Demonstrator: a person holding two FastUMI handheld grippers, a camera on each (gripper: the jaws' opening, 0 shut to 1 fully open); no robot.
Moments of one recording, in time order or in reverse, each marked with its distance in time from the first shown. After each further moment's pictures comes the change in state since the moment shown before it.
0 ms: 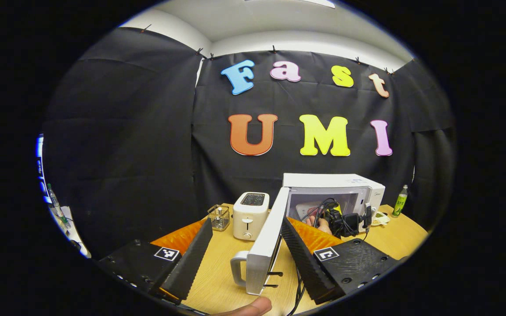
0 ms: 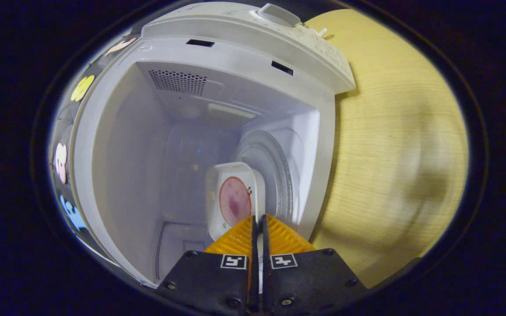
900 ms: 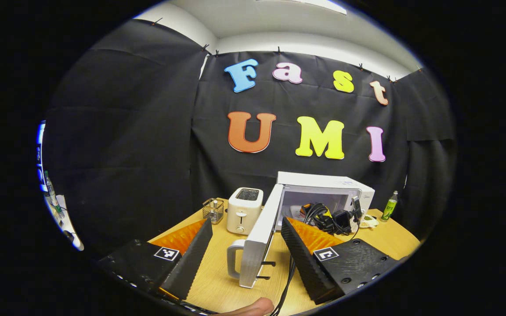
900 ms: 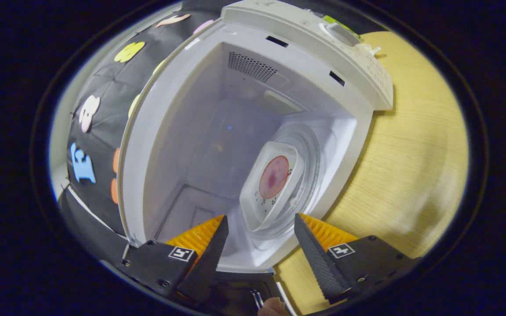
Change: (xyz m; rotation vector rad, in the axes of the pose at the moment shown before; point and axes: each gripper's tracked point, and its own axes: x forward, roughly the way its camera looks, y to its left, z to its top) left arm -0.030 0.004 -0.005 -0.059 0.009 -0.028; right arm -0.042 -0.001 -0.031 -0.373 0.116 0.134
